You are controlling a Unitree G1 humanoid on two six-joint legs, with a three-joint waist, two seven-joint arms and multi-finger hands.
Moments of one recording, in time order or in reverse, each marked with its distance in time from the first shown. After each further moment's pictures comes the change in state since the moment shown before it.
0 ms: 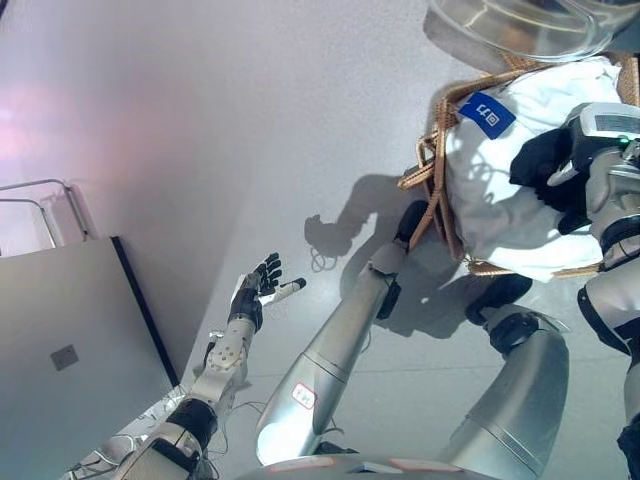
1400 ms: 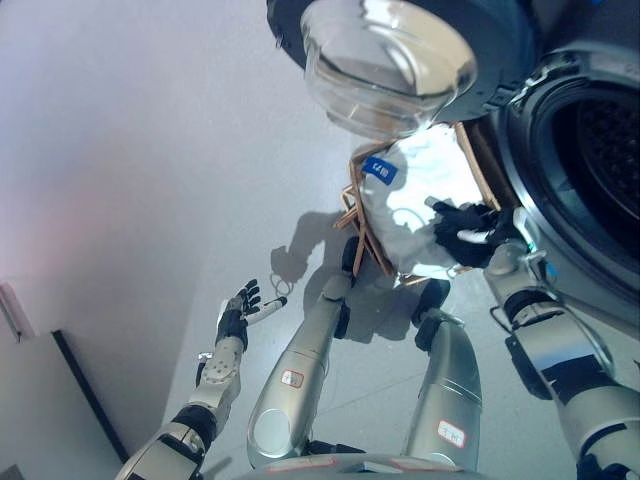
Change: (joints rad) left arm -0.031 -0.033 0.037 0.288 -0.036 -0.022 0.052; right arm 0.418 0.361 -0.479 -0.079 0.615 -0.040 -0.124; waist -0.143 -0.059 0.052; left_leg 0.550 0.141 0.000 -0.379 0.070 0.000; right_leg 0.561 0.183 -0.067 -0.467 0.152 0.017
